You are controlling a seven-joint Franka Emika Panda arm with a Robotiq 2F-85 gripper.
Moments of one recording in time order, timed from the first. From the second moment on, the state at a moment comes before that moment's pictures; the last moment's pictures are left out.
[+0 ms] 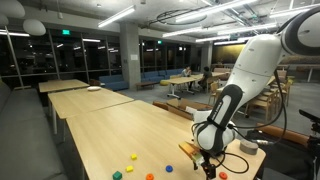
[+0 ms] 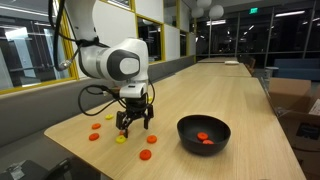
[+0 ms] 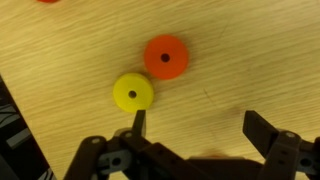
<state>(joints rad) 0.20 0.32 -0.08 -2.55 0.25 2.82 1.82</state>
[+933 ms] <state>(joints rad) 0.23 0.32 -0.16 -2.67 0.15 3.05 1.93</state>
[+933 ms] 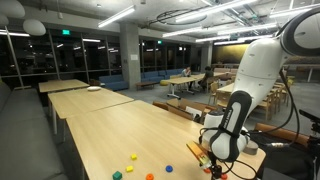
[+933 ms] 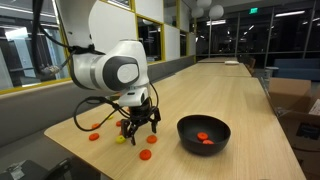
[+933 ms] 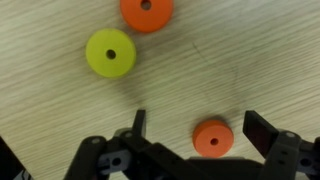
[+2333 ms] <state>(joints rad) 0.13 0.32 -0.14 -2.64 0.16 3.03 1.71</state>
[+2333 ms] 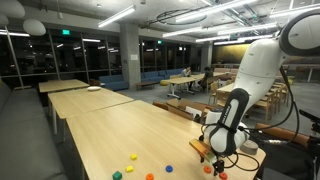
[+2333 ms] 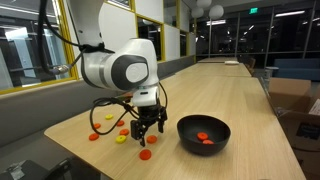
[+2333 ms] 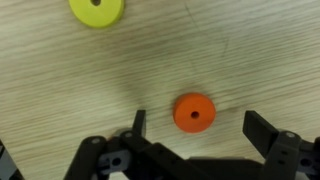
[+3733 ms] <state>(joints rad) 0.04 0.37 -0.02 -2.55 0.36 2.92 1.44</state>
